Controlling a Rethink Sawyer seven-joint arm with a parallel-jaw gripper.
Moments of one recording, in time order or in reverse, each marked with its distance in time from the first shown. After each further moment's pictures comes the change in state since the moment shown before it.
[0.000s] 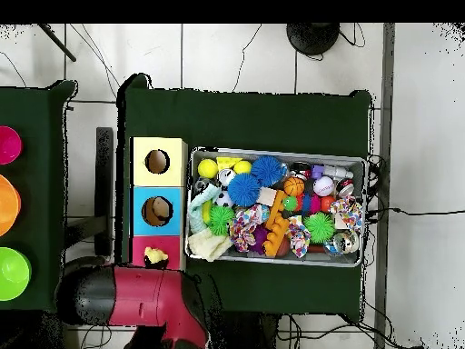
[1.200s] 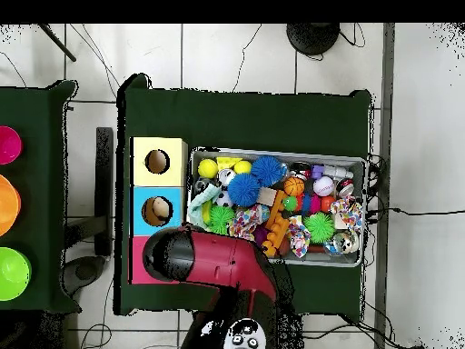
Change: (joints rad) arm -0.266 0.130 0.057 -0.064 -0.132 -0.258 0.000
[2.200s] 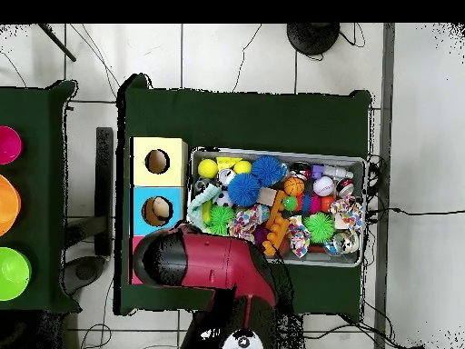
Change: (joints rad) arm 0.003 -0.095 0.024 -0.004 -0.044 0.065 0.000
